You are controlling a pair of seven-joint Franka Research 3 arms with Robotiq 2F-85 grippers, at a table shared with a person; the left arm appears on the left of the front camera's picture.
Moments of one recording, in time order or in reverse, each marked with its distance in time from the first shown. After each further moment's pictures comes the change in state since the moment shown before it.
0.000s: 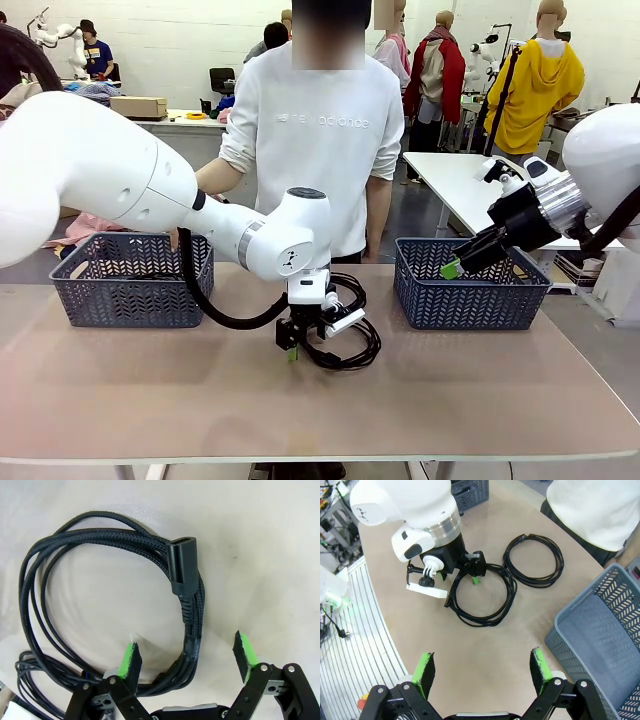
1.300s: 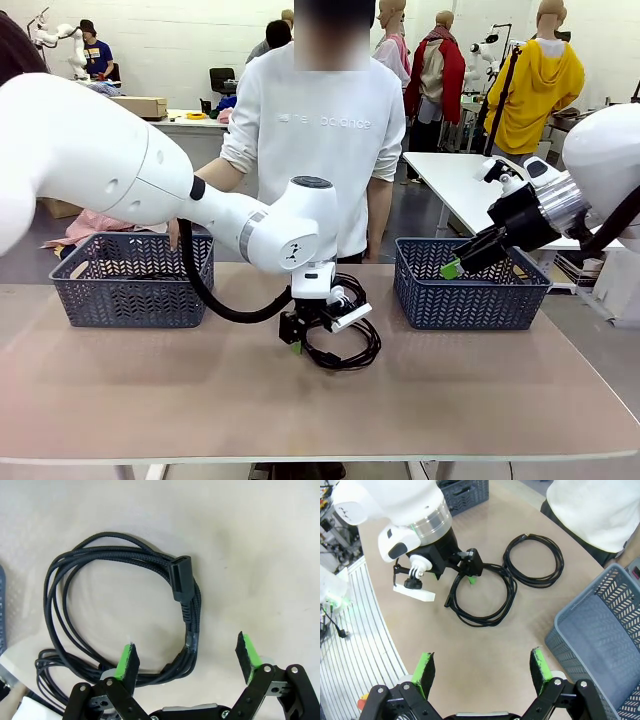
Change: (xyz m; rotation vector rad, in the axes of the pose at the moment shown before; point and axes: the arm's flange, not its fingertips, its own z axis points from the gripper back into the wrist) left arm 0.019 -0.003 0.026 0.028 0.020 -0.033; right arm 0.000 0.000 0.000 0.000 0.000 0.000
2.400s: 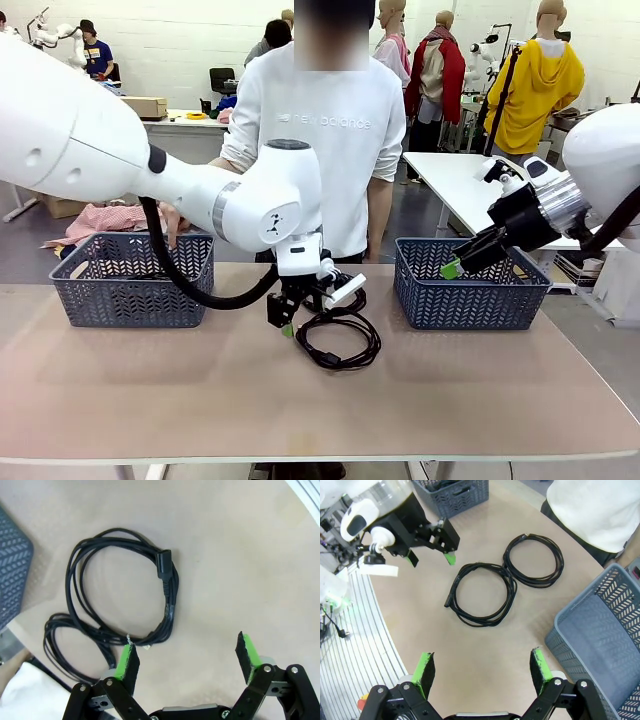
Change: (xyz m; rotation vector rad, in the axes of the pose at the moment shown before) left arm 0.007 -0.037 0.068 0.061 -0.007 0.102; right arm 0.000 0.000 0.000 0.000 0.000 0.000
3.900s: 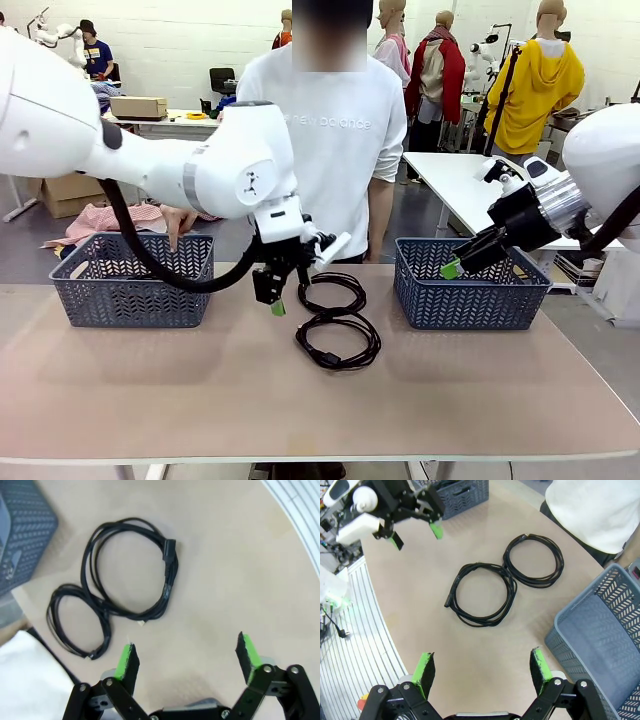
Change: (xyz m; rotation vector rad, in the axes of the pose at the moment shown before) left arm -0.020 -0.017 0.055 0.037 -0.059 0.147; right arm 0.000 0.000 0.000 0.000 0.000 0.000
